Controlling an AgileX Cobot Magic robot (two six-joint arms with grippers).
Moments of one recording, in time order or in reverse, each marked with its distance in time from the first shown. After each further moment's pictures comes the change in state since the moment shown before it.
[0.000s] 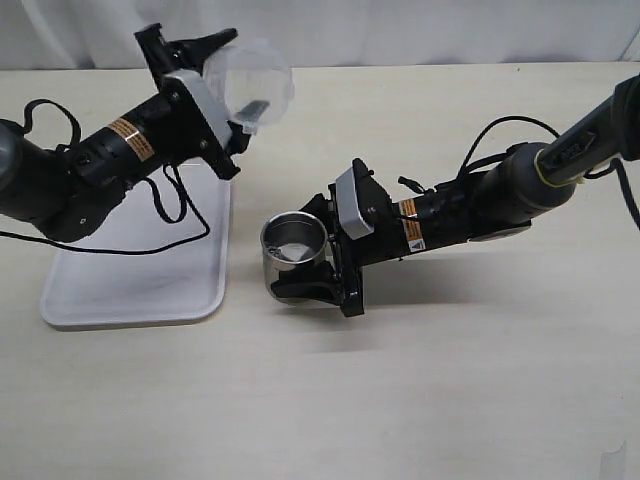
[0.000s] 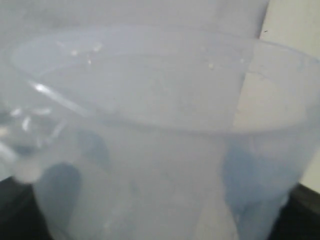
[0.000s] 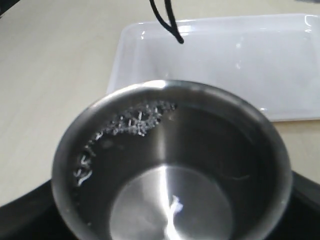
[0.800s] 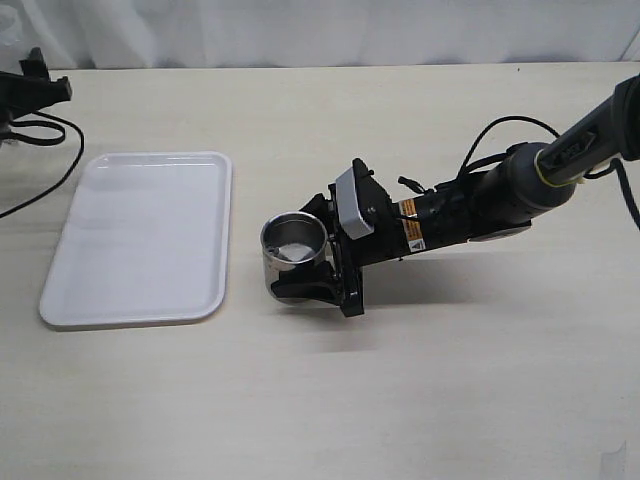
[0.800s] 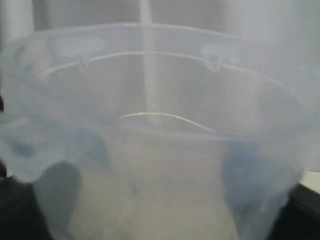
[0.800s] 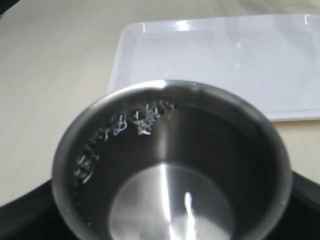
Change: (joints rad) left arm 0.336 0.000 0.000 -0.592 0.156 -0.782; right arm 0.000 0.000 0.000 0.000 0.000 0.000
